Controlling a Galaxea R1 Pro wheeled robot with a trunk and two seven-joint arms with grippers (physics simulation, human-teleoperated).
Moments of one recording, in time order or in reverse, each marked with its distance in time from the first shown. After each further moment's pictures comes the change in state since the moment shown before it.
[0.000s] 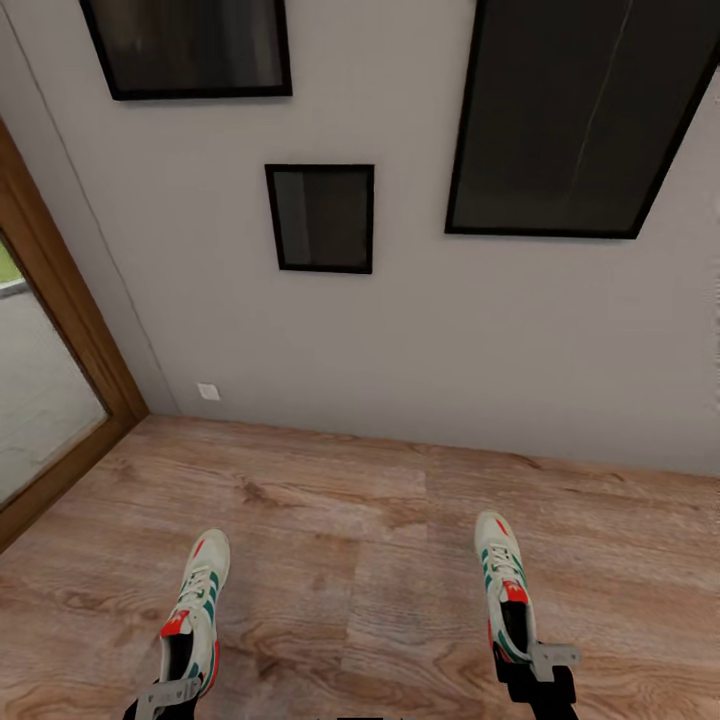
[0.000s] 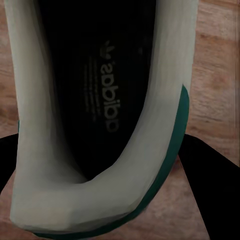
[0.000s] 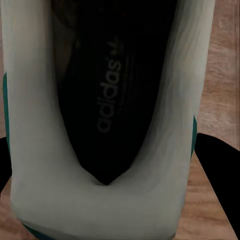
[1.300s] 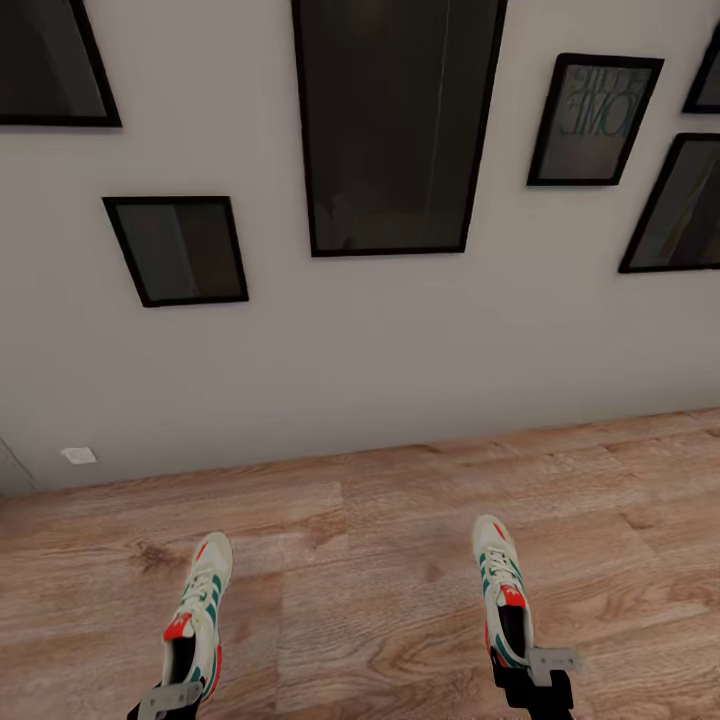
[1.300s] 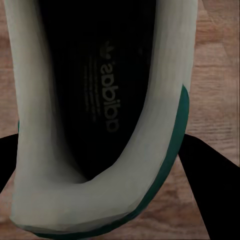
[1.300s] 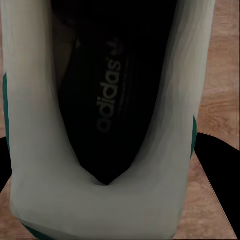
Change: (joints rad) left arm 0.000 -0.002 -0.004 0.014 -0.006 -0.002 -0.002; right arm 0.000 0.002 -0.002 0.020 -0.002 0.000 0.001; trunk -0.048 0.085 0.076
